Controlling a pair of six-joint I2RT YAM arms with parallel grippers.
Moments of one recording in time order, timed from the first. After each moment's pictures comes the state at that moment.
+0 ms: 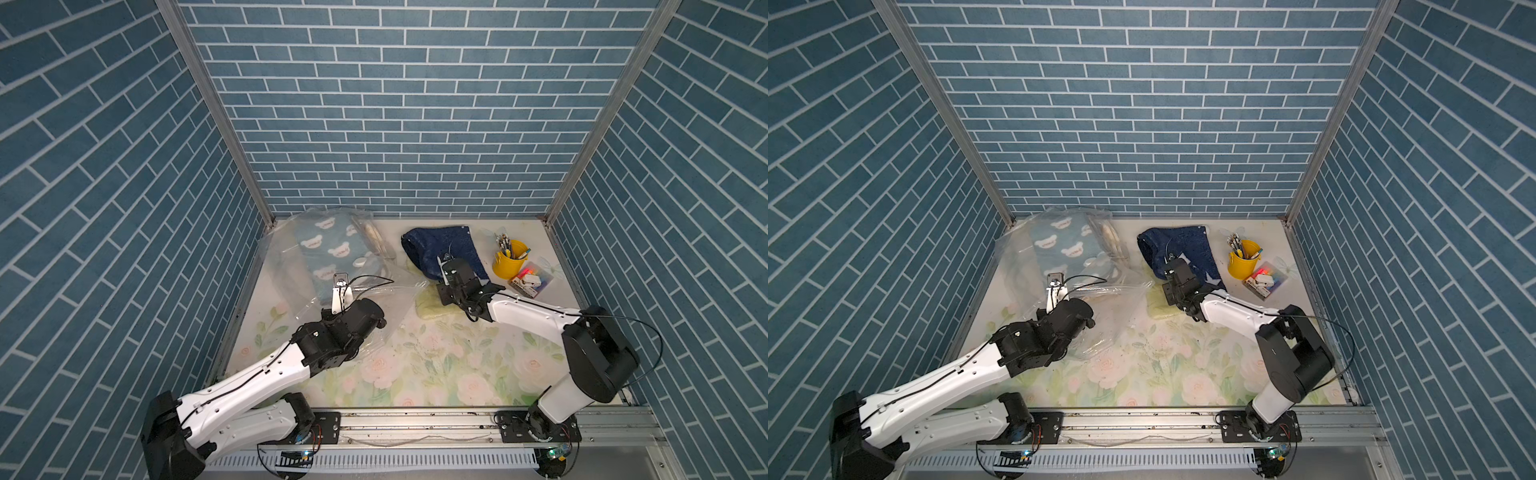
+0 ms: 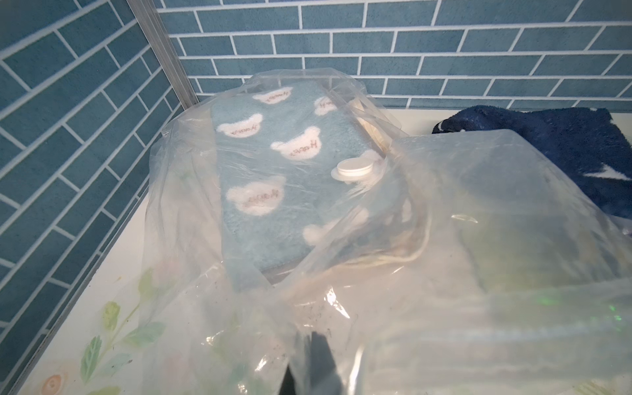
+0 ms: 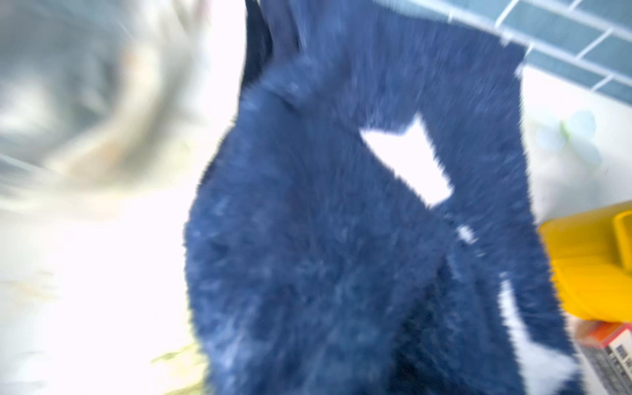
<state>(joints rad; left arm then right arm) -0.91 1.00 0.80 -0.66 -0.87 -0.69 0.71 1.57 0.97 -0.16 0.27 0.13</state>
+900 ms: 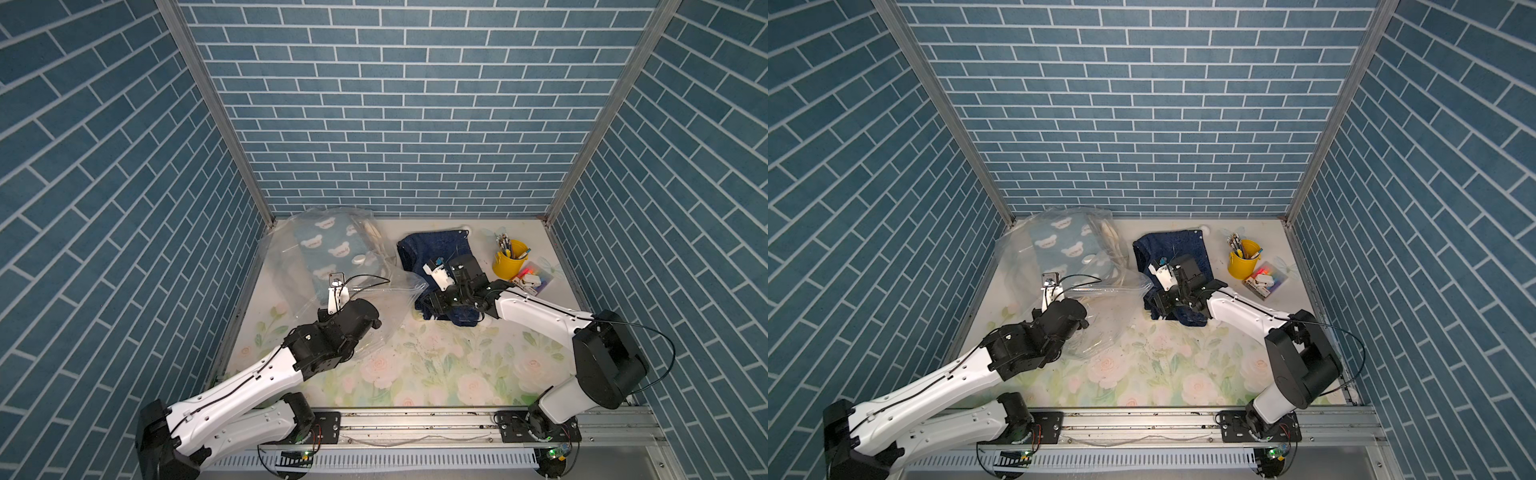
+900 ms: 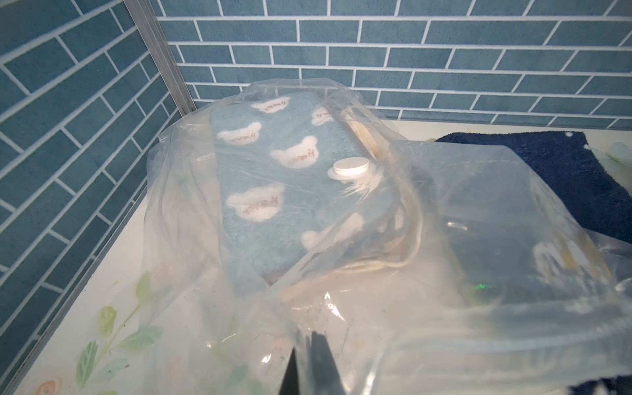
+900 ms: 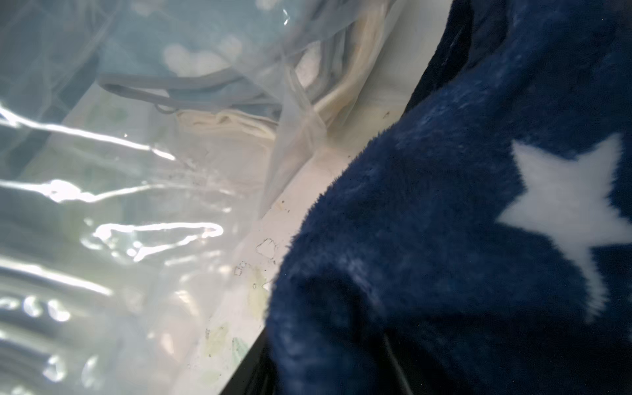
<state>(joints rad) -0.91 0.93 0.80 -0.67 -0.86 -0.68 0.66 1.55 0.98 -0.25 -0.34 0.08</state>
